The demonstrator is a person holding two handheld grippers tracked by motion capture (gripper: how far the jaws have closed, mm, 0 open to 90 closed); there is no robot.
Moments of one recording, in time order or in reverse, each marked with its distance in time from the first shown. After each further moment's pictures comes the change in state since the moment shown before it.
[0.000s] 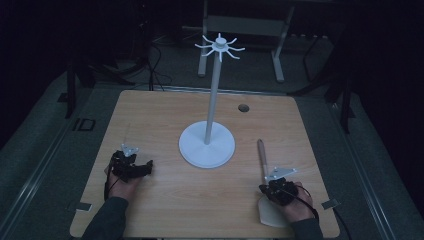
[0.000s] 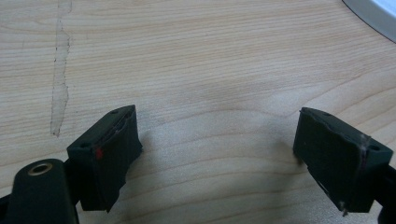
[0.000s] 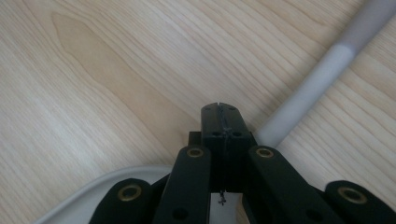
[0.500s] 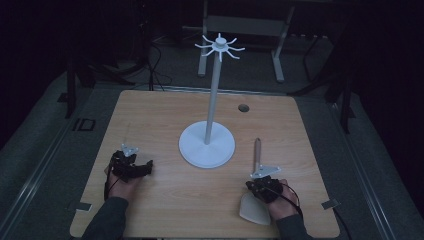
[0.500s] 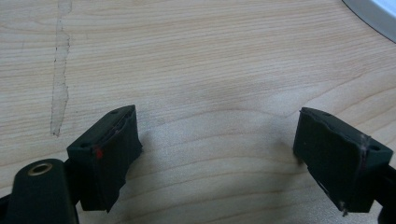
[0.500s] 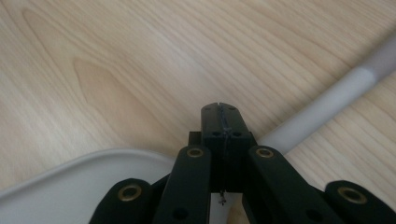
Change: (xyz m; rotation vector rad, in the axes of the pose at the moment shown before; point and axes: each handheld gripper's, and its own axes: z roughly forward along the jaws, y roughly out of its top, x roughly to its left) left arm 0.000 0.000 0.000 0.000 0.000 0.000; right arm 0.024 0.024 0.023 -0.044 -0.003 -0.013
